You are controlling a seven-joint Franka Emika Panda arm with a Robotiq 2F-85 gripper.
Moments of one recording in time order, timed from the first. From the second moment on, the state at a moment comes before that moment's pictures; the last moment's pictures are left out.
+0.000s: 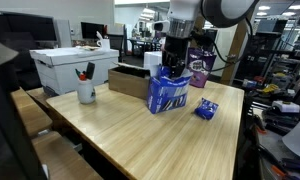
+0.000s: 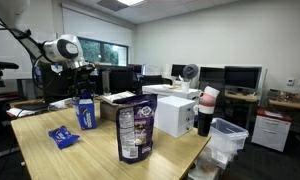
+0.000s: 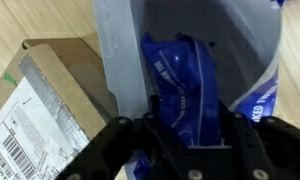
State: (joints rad) arm 0.17 0.03 0.11 -2.34 -0.32 2.43 -0.39
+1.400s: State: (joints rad) arm 0.17 -0.05 0.12 -2.33 -0.32 2.40 -0.38
